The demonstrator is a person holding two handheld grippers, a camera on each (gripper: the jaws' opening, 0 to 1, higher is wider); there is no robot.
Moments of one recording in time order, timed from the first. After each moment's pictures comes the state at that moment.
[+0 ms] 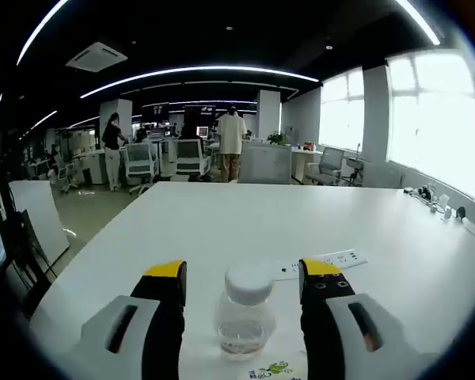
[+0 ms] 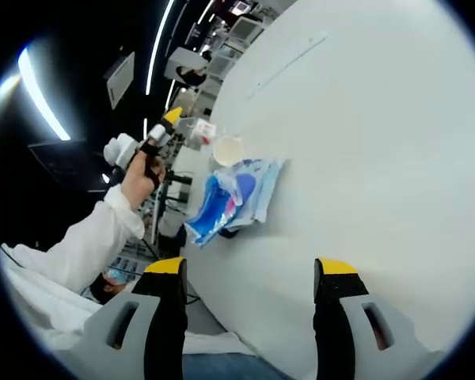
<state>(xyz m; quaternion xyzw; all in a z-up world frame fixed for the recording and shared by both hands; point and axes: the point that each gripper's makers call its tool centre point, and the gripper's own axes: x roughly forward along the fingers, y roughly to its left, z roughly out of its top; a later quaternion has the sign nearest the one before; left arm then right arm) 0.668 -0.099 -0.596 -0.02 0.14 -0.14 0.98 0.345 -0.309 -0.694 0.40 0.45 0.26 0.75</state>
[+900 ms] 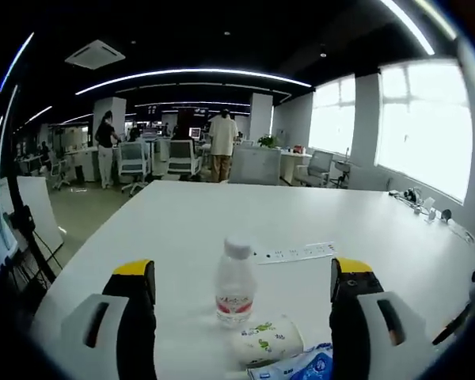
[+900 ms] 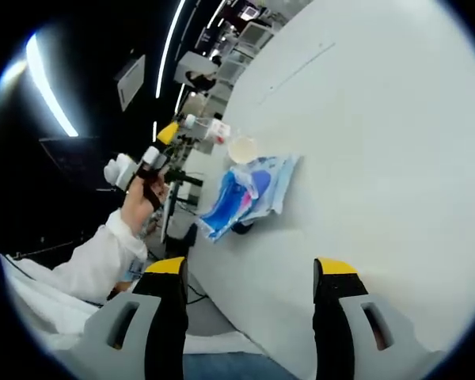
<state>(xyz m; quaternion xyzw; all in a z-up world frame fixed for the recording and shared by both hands) 0.595 -0.086 -0.586 -0.03 0.16 -0.17 0.97 0.327 -0.300 -0.679 0.40 0.43 0.28 0.76</state>
